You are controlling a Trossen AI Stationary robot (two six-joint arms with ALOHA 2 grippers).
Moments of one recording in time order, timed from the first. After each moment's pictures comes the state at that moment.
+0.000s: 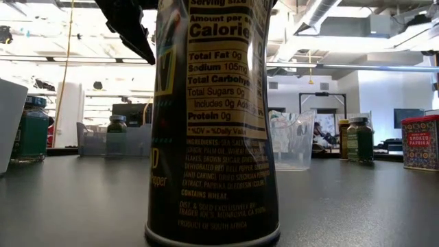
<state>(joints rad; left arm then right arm) 0.05 1.16 1.11 -0.80 -0.22 -0.05 1.01 1.42 1.34 -1.28 0.04 2.28</state>
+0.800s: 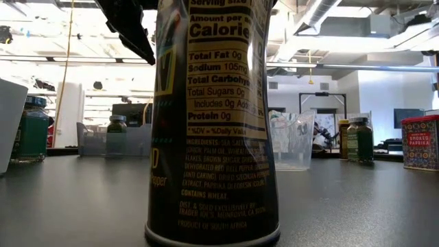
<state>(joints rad) 0.05 1.16 1.11 -0.79 -0.22 -0.08 1.10 1.63 1.34 -1.15 -0.06 2.31</state>
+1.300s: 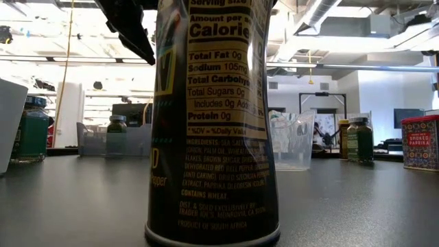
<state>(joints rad) 0.05 1.16 1.11 -0.79 -0.22 -0.09 1.11 1.68 1.34 -1.13 -0.08 2.30</state>
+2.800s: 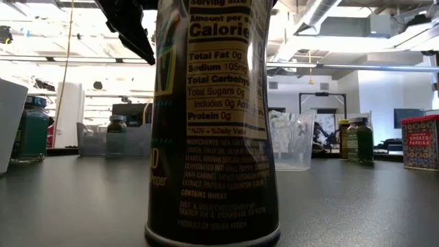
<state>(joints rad) 0.05 1.16 1.11 -0.79 -0.22 -0.08 1.05 1.72 1.46 -1.11 0.01 2.26</state>
